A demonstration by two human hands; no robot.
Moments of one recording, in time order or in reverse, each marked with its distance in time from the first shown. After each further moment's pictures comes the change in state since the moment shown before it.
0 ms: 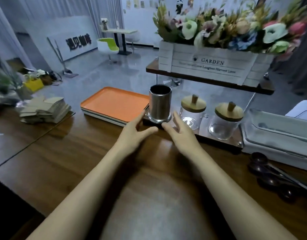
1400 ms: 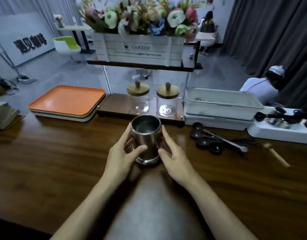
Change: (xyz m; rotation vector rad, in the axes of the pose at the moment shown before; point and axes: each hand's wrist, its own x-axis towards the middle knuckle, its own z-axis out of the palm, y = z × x) left_hand -0.119 0.038 0.130 -0.137 -0.083 0.103; right_hand -0.183 0.042 -0.087 0.165 0.086 0.065
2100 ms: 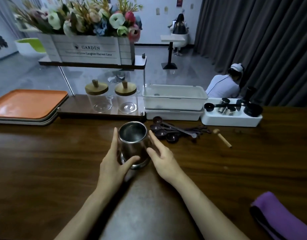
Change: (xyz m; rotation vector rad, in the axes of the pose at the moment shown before) left_hand -0.047 0.015 0.100 0.190 -0.010 -0.001; right_hand -0.063 0.018 -0.084 -0.064 0.081 0.055
